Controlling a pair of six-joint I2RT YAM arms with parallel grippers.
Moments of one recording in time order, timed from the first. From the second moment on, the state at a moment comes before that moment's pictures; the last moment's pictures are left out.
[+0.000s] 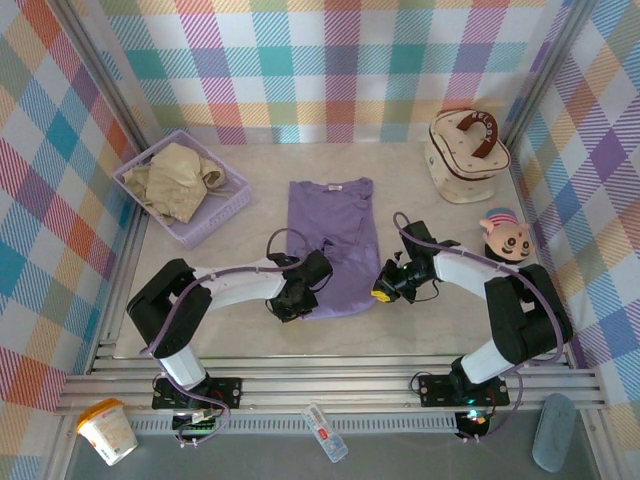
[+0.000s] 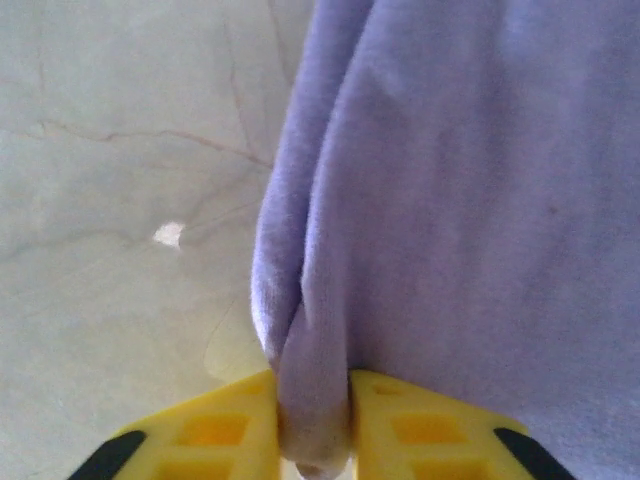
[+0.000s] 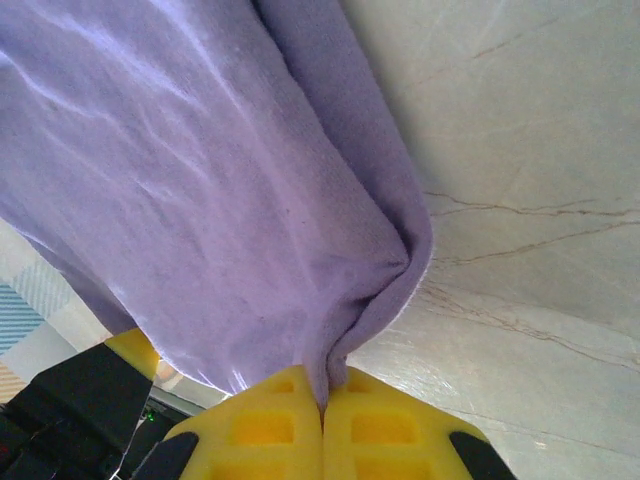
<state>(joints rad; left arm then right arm) -0.88 1.70 1.00 -0.77 -0.05 -1.25 0.38 1.52 0.77 -0.55 -0.59 0.88</state>
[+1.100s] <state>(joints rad) -0.62 1.62 1.45 -1.00 -0.03 -0.99 0.32 1.46 1.10 -0.76 -0.61 0.91</state>
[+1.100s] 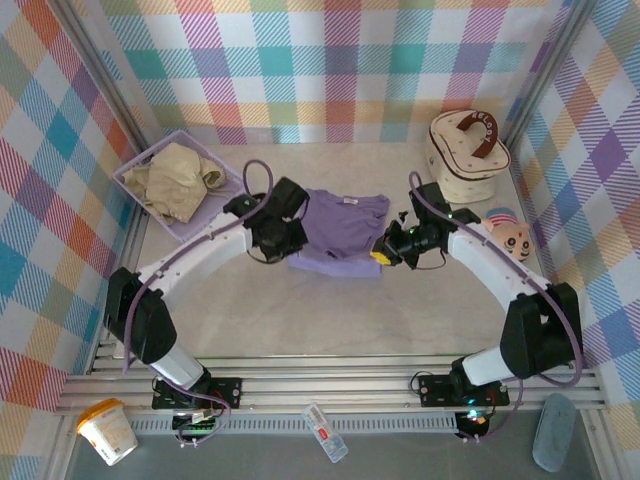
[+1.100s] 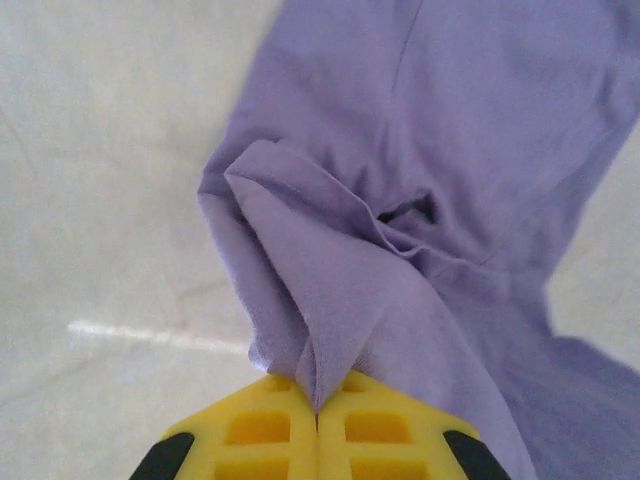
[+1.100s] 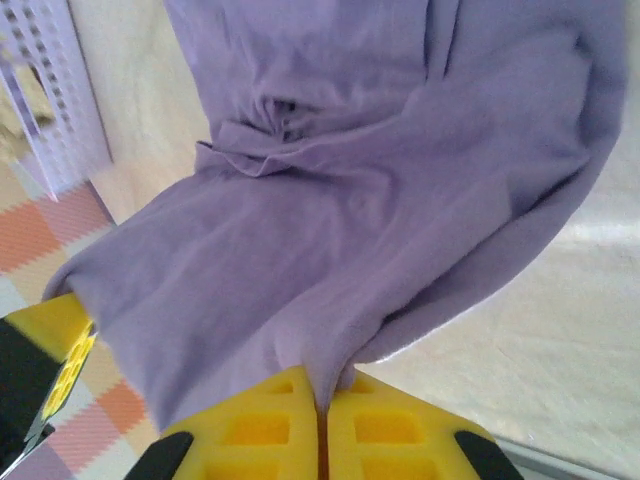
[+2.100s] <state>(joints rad) -0.39 2.14 2.07 -0.97 0.23 -0.76 0.17 1.92 1.65 -0.71 -0.42 0.65</state>
